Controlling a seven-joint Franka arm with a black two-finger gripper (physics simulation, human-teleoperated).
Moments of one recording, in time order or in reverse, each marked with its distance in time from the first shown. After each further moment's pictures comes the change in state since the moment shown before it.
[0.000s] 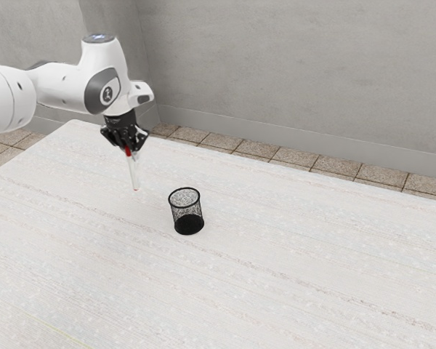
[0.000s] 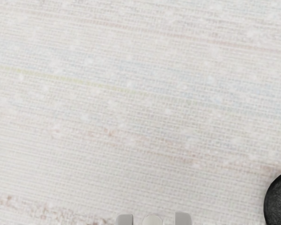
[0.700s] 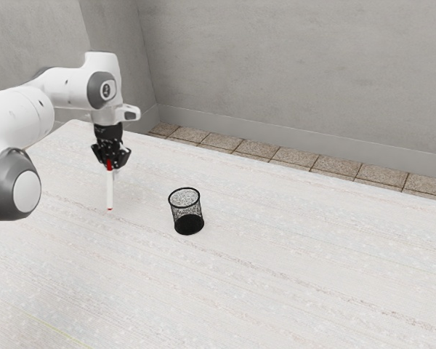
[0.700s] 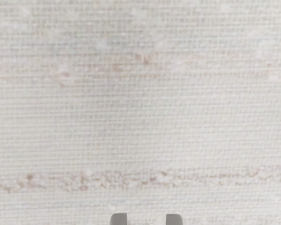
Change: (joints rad) arm 0.213 0.431 -0.113 0.589 -0.014 -0.525 0.338
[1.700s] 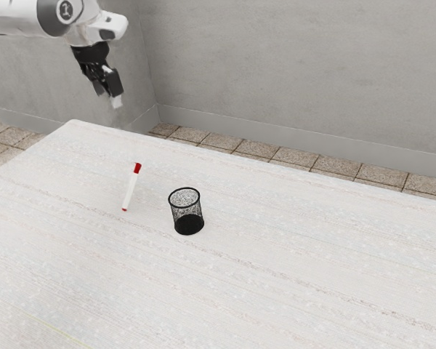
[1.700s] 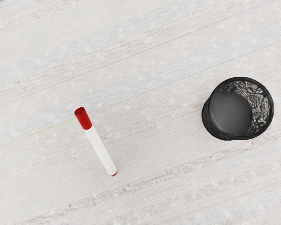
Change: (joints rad) arm -0.167 -0.633 0.041 -0.386 -0.003 0.160 0.207
